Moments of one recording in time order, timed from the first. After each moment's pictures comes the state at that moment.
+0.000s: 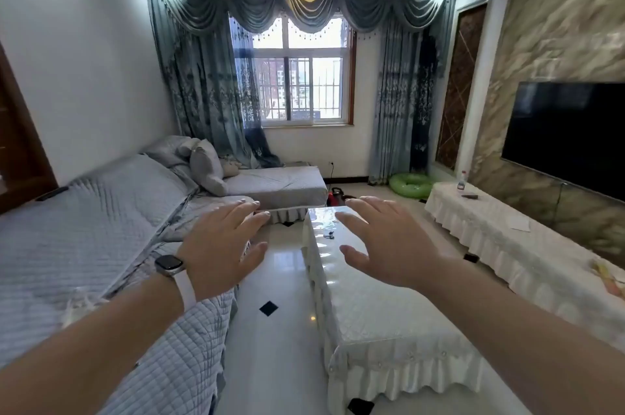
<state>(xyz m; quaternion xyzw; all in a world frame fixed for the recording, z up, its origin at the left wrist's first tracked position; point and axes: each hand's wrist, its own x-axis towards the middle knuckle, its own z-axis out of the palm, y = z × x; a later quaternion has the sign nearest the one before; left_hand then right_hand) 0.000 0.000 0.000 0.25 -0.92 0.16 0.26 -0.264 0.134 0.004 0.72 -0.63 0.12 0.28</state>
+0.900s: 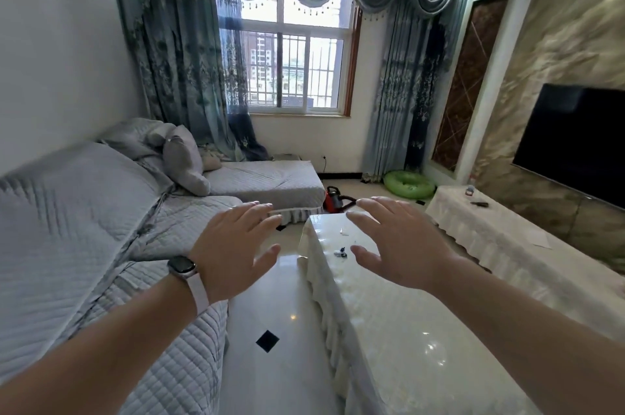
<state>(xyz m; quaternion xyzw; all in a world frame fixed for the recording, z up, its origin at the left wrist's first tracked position) -0.005 -0.410 -0.035 0.22 -0.93 0.11 0.27 -0.250 -0.254 -0.005 0.69 -0.67 0.07 0.25</state>
